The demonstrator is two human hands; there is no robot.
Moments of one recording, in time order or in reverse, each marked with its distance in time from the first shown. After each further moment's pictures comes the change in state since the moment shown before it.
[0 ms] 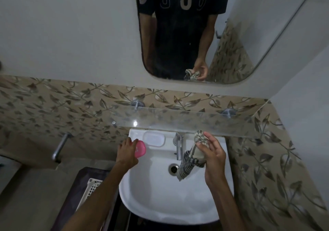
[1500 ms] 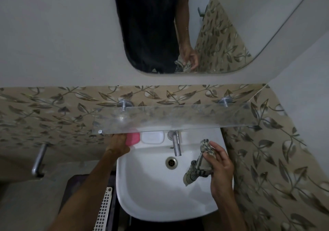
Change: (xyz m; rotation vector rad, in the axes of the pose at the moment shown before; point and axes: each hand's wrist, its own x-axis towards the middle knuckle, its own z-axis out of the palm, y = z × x) left_hand 0.089 -0.031 -0.006 -0.114 -0.106 0.122; right_hand -0.017 0.036 -0.022 -0.003 0.190 -0.025
